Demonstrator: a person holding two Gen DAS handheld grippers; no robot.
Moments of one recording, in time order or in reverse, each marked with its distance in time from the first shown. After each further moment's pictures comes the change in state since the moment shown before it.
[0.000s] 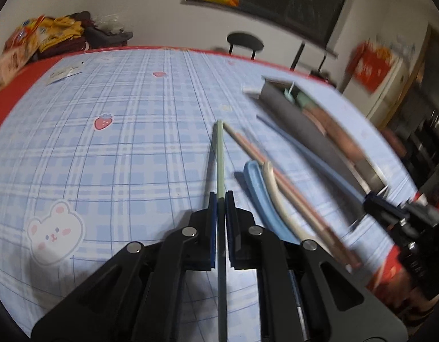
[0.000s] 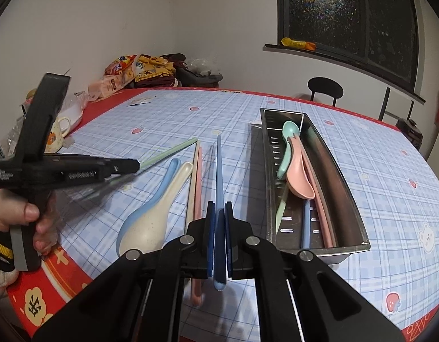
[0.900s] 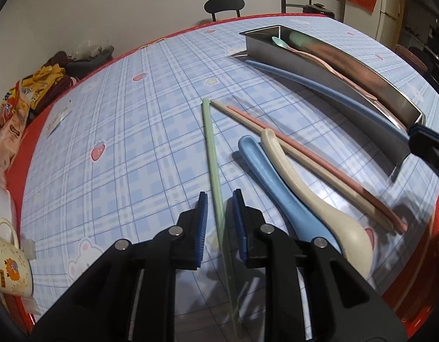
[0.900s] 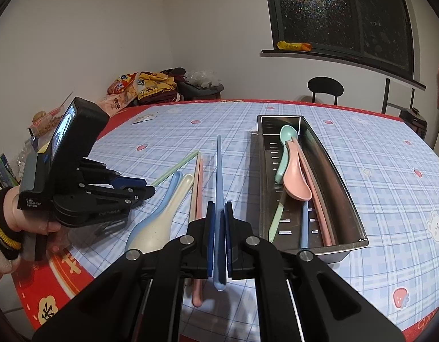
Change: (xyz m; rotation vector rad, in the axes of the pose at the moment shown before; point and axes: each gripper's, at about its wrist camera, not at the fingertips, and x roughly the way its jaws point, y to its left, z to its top) left arm 0.025 -0.035 0.008 0.323 0.152 0.186; right arm -0.011 -0.012 -0.001 0.077 -0.056 0.057
